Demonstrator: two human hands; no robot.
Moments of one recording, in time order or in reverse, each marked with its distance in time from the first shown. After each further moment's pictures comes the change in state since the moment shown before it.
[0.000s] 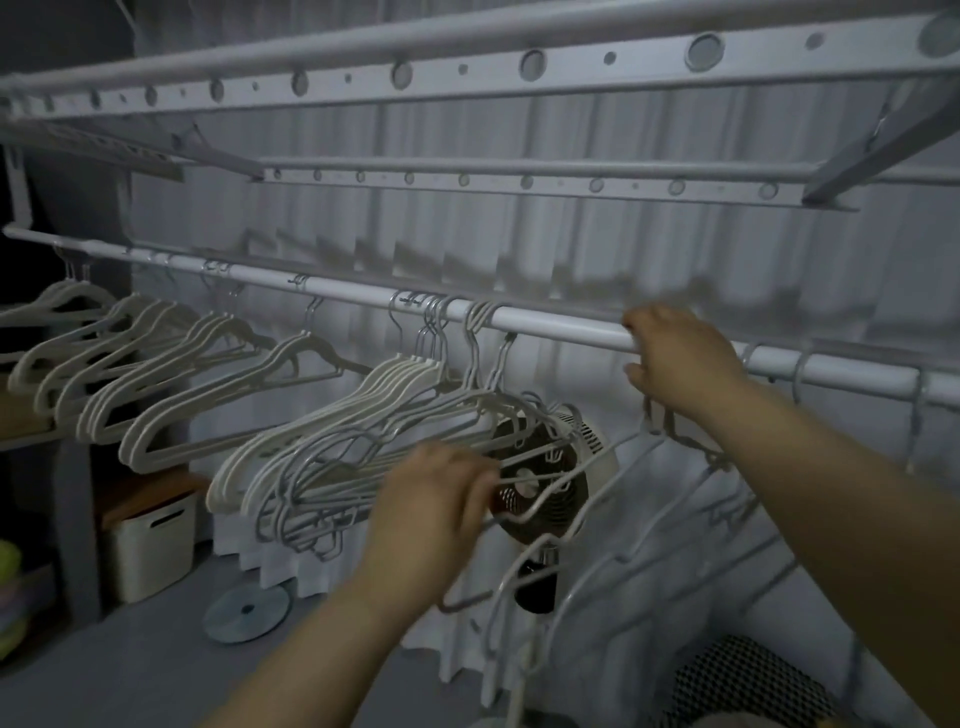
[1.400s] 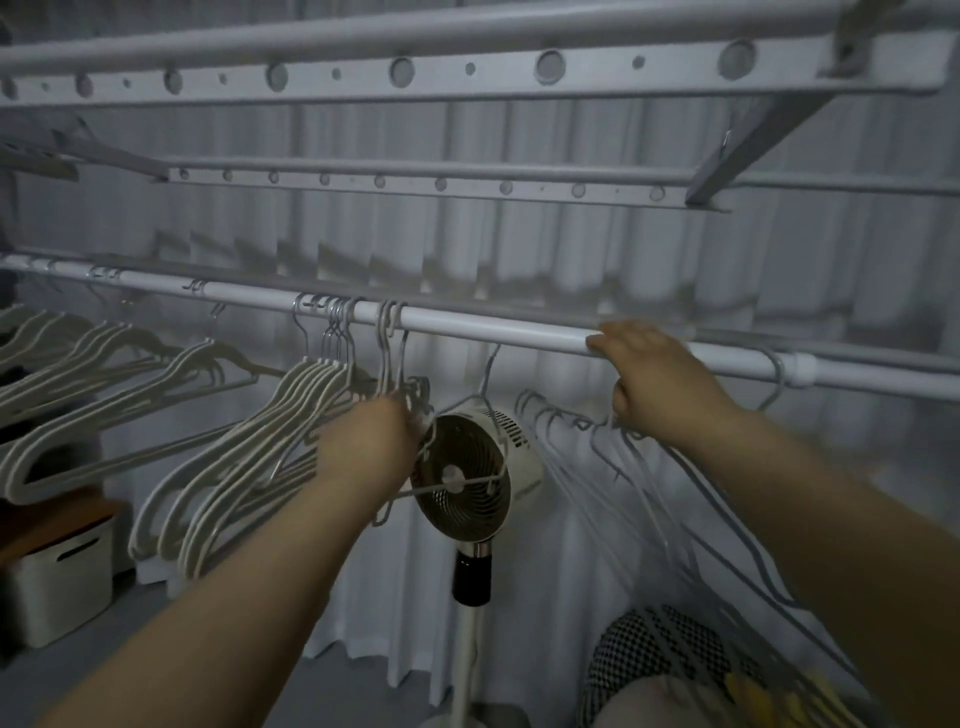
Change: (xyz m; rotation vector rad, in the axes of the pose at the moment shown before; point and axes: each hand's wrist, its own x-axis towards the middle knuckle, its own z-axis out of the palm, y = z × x) left_hand 0.068 0.038 0.028 0.170 -0.323 -0.477; right_hand -0.062 0.075 -0.008 0.050 0.006 -0.076
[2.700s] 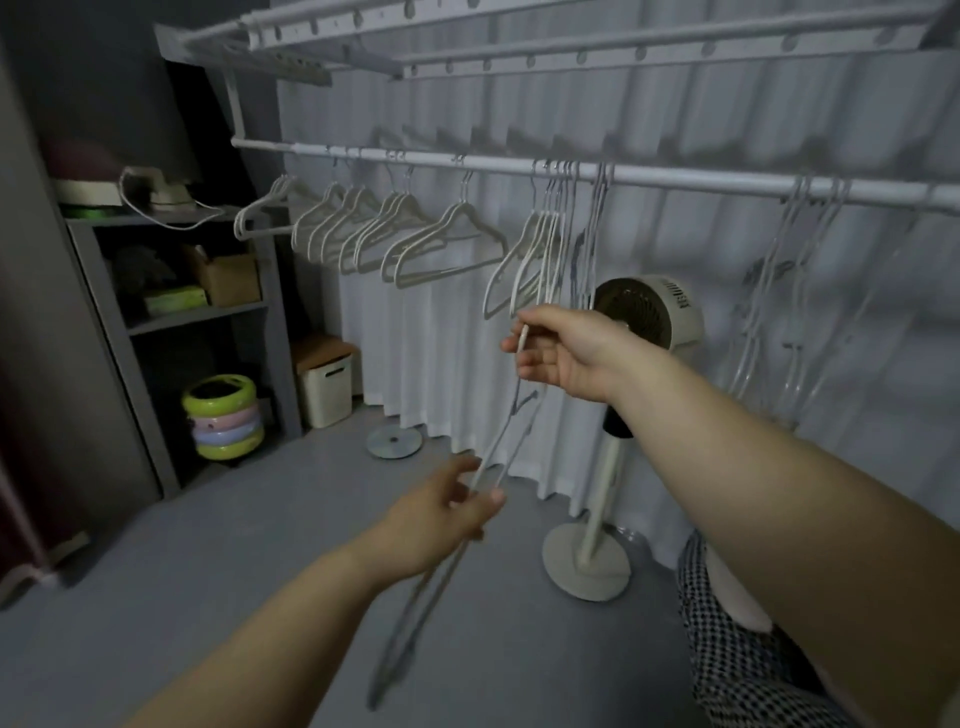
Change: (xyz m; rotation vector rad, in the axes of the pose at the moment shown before) left_hand -0.346 -0.123 -0.097 -0.566 -0.448 -0.283; right_hand -0.145 -0.285 -0.055 1.808 -0.684 0.420
